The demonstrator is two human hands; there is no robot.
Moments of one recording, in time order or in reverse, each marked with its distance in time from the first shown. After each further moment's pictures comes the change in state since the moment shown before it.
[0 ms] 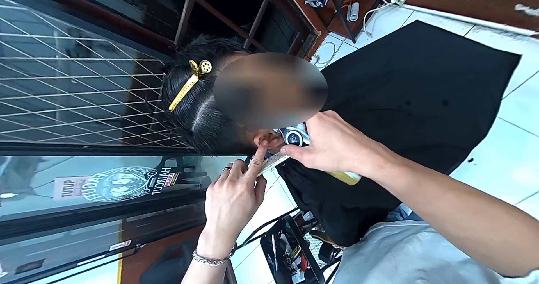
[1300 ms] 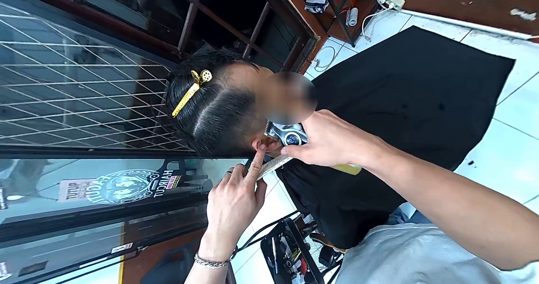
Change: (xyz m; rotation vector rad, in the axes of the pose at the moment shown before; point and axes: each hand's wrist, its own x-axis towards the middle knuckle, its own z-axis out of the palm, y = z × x) left_hand 0.001 0.005 -0.002 0.016 -0.024 -0.019; right_hand 0.009 0.004 -0.017 -0.023 -0.090 -0.054
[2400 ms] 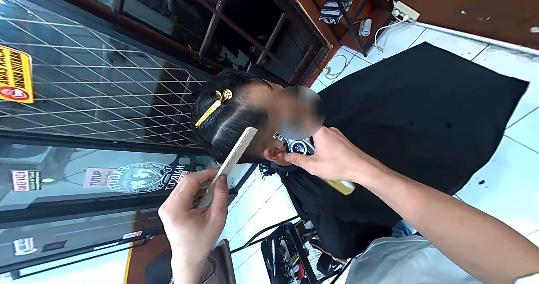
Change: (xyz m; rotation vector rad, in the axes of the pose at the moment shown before) left_hand 0.001 -0.020 -0.067 -0.503 0.359 -0.268; right_hand -0.006 0.006 0.004 0.159 0.086 0.052
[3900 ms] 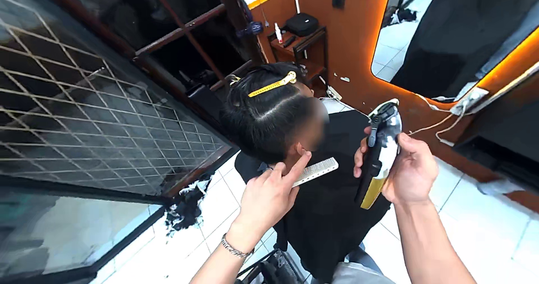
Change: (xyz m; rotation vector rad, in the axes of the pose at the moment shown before) left_hand -0.040 -0.049 0.097 -0.116 -0.052 0.385; right_hand -0.075 -0.034 0.057 0.878 0.521 -0.335
